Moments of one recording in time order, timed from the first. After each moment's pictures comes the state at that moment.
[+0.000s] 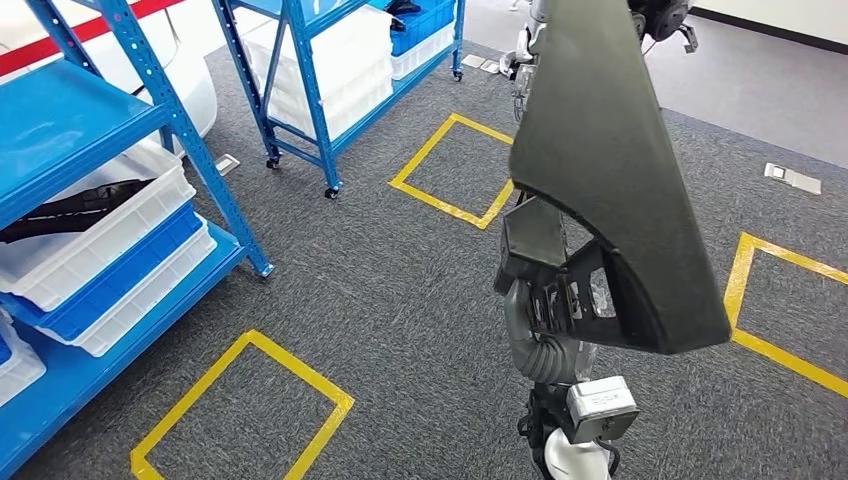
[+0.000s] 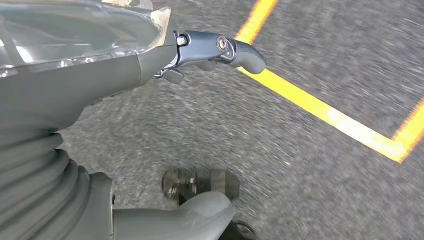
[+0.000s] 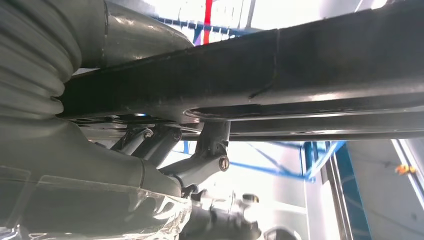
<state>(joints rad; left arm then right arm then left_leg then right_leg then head) -0.09 -0.05 0.29 -0.20 -0.18 0.22 -0.41 -0.02 0.08 0.35 -1.79 0.22 -0.33 -0.56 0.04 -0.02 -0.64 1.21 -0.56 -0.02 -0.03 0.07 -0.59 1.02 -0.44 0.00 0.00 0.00</state>
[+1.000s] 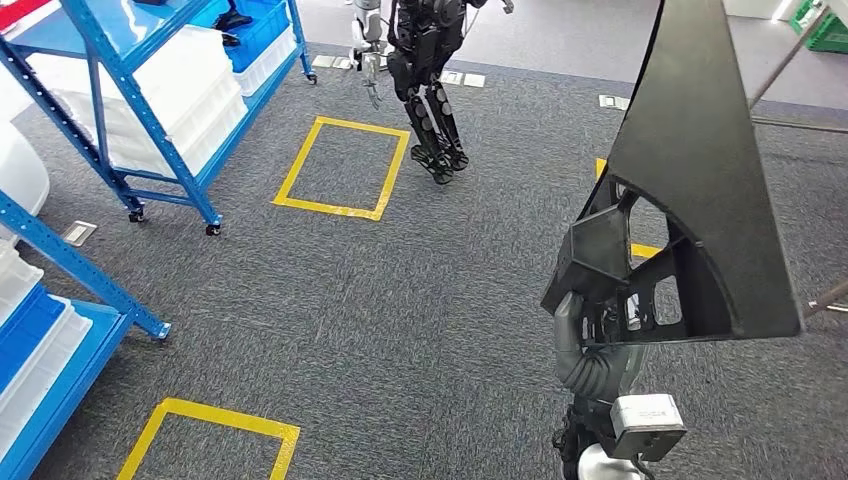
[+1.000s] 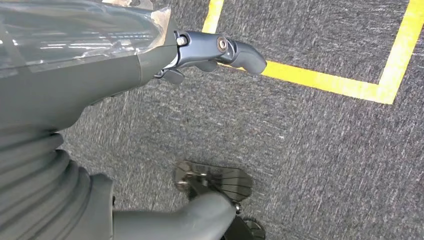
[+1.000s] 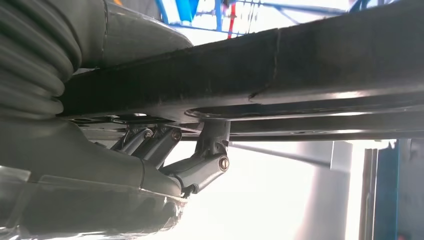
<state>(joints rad) -0.07 -0.07 0.33 -0.21 -0.14 0.26 -0.37 0.06 0.02 0.26 -1.84 0.18 -0.41 -0.57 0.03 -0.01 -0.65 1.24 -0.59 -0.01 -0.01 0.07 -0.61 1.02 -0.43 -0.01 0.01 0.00</state>
